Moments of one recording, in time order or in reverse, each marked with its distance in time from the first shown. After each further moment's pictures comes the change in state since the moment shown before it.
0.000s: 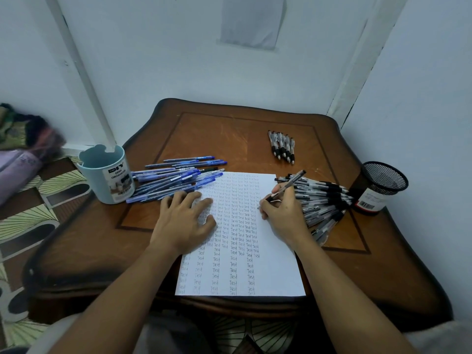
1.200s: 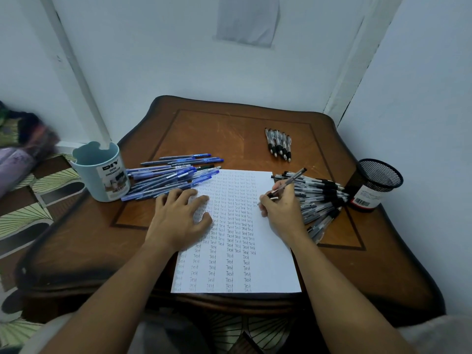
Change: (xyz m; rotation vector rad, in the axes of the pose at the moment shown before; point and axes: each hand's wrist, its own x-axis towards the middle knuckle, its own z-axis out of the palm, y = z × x) left_hand 0.002 -0.001 0.001 -0.028 0.006 -0.007; right_hand 0.000 -0.002 0.000 0.084 0.058 0.027
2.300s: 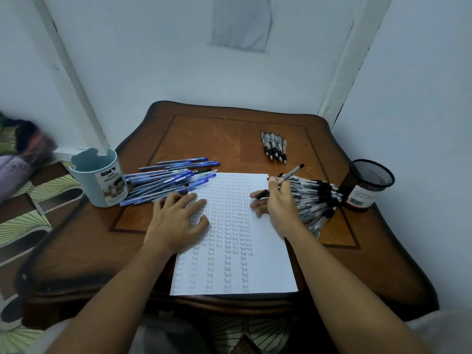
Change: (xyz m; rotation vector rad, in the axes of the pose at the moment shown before) left_hand -0.003 0.004 -0.005 0.026 -0.048 -0.003; right_hand 0.011 -0.015 0.005 0.229 -0.028 0.160
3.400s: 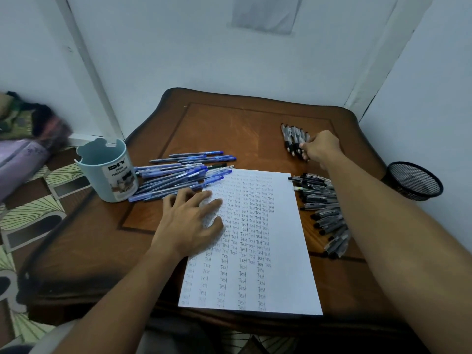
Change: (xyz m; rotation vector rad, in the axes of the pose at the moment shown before) left_hand 0.005 -0.006 -0.002 -0.010 -0.023 0.019; right_hand 0.149 -0.068 -0.025 -0.902 0.204 0.016
